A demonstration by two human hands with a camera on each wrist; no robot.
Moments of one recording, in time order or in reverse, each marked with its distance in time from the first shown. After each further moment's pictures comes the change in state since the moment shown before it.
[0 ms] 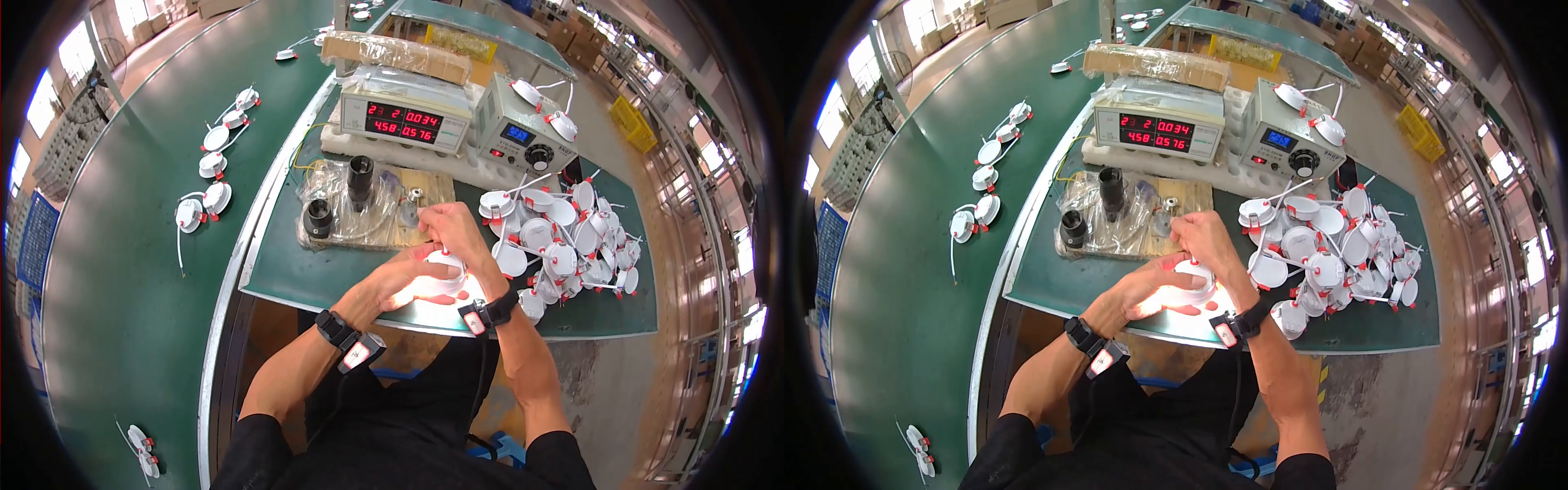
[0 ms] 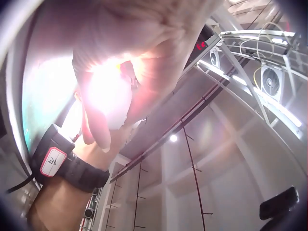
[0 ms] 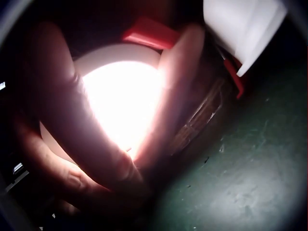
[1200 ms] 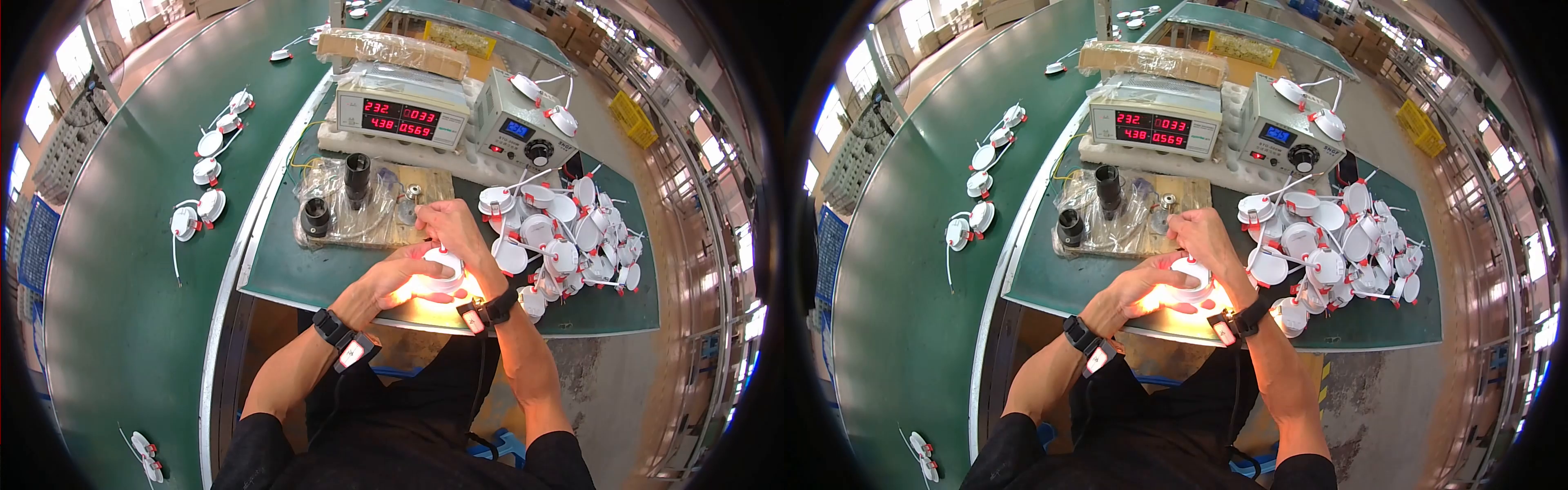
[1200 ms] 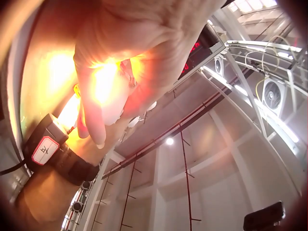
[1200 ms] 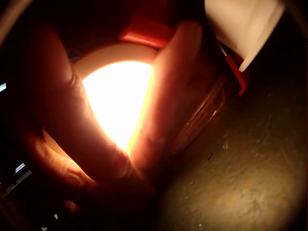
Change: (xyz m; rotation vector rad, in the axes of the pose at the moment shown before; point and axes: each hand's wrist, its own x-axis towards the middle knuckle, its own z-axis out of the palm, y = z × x) left_hand 0.002 -0.007 -0.005 -0.043 -0.037 0.029; right_hand -0.002 0.002 -0.001 0.009 0.017 -0.002
